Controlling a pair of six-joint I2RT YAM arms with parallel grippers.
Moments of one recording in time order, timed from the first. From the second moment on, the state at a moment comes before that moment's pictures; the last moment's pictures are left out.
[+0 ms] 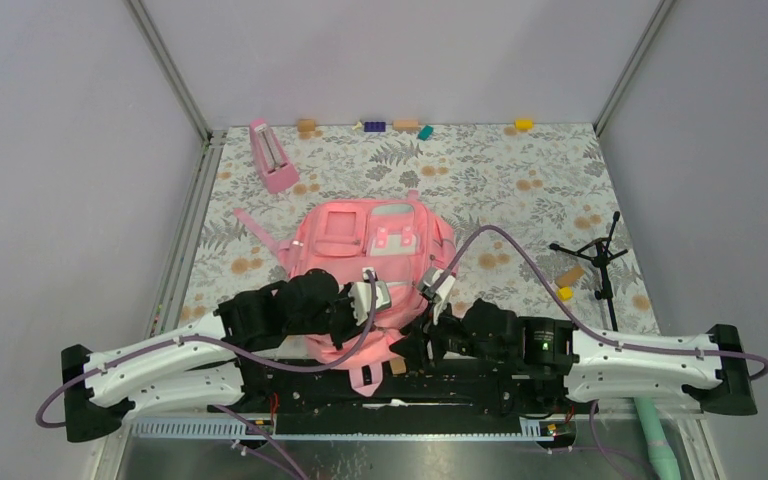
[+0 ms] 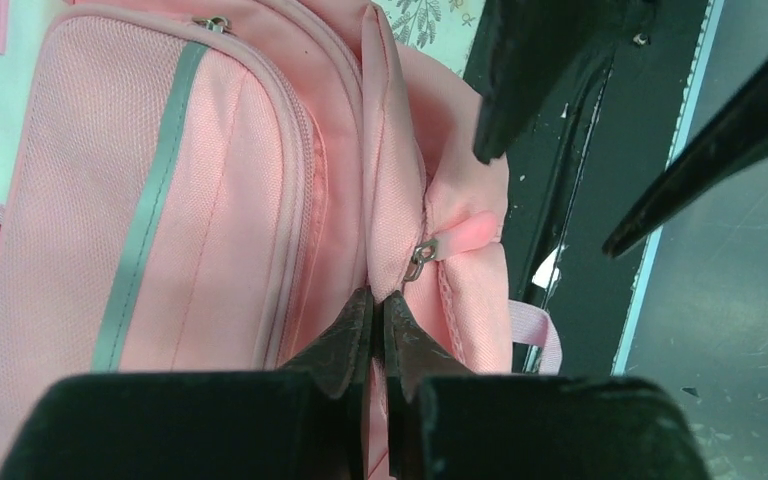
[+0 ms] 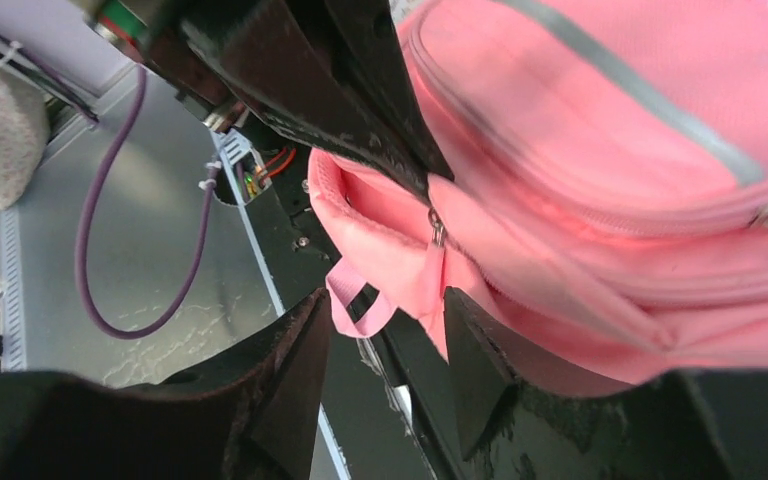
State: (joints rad) left arm -1.15 0.83 0.76 -0.54 0.11 0.07; right arm 1.37 0.82 0.61 -0.11 0.12 0.45
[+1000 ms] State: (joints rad) left arm -1.06 0.84 0.76 -0.54 0.20 0.04; right arm 1.46 1.16 0.75 -0.22 0.51 0.63
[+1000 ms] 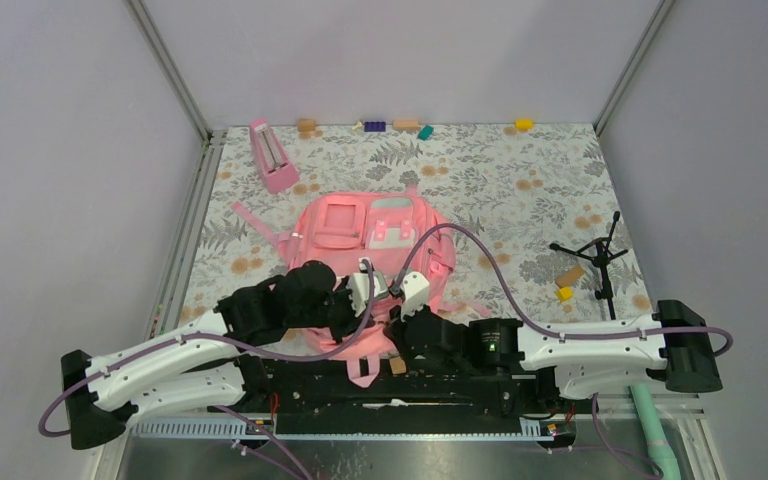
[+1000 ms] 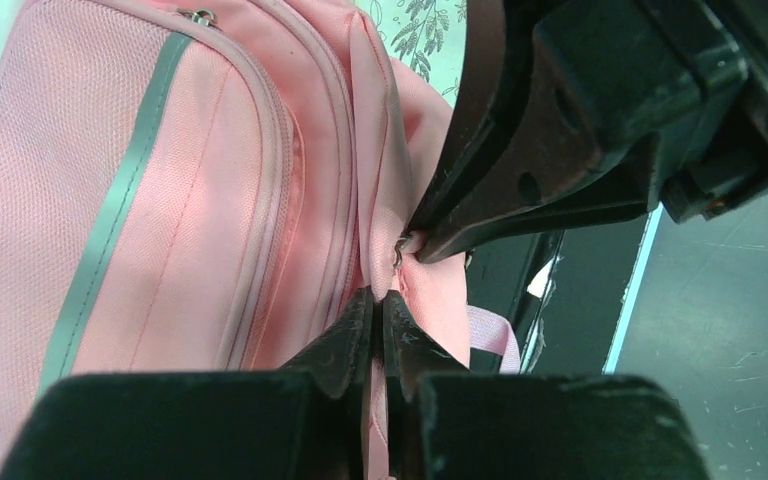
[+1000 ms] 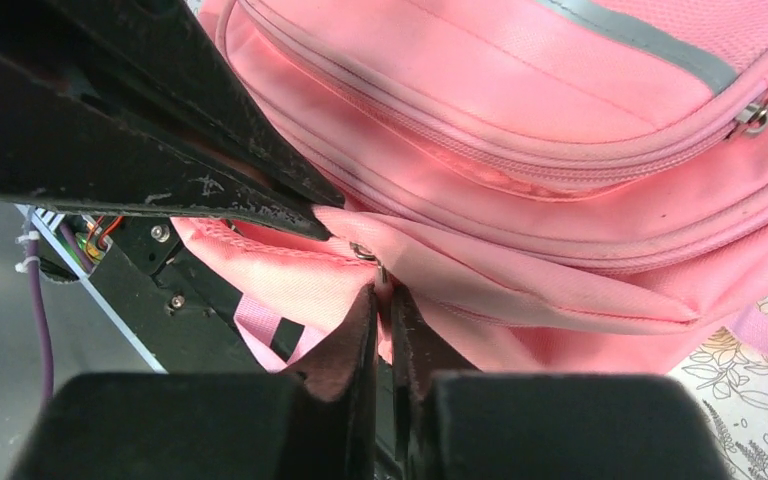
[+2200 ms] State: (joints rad) left arm -1.37 0.95 0.74 -0.31 -0.10 0.04; right arm 1.18 1.04 0.73 -0.41 0.17 0.52
